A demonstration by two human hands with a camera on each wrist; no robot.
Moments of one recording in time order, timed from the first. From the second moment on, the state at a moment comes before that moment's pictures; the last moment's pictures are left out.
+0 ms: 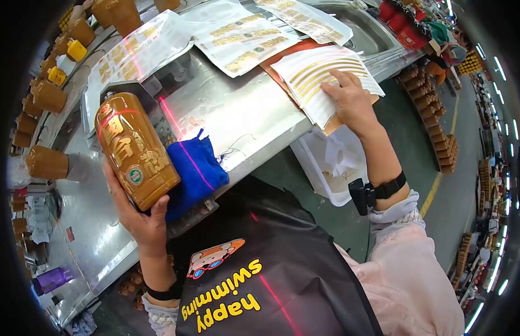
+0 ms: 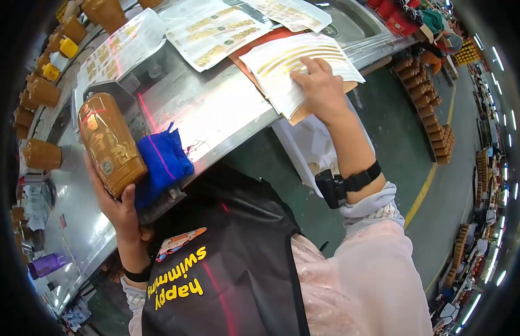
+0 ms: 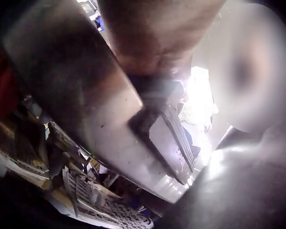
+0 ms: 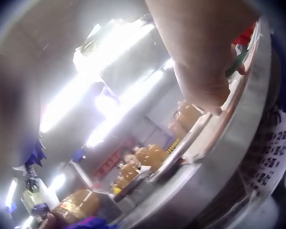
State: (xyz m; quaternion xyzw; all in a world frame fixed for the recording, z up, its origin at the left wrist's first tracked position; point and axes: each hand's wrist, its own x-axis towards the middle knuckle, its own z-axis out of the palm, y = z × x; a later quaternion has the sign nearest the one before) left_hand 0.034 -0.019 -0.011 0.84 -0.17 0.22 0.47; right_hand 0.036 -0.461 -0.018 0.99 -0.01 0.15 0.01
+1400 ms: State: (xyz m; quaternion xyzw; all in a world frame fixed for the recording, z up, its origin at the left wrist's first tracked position) left_hand 0.026 -0.014 -0.020 0.84 -0.15 0.19 0.48; right_hand 0.015 -0.474 -0.011 0.96 0.12 0.19 -0.17
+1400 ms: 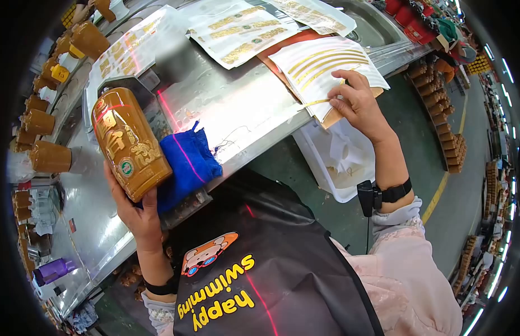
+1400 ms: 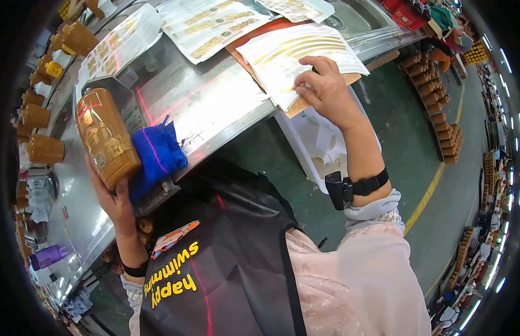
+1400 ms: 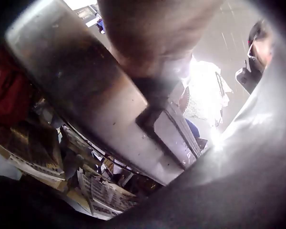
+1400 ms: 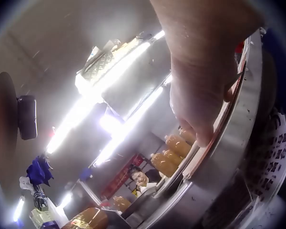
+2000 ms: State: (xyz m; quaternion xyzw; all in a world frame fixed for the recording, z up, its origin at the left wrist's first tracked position) left_hand 0.022 -0.015 0.004 0.89 -0.22 0.34 0.22; right_hand 0.033 -0.397 0.063 0.93 0.17 0.21 -0.26
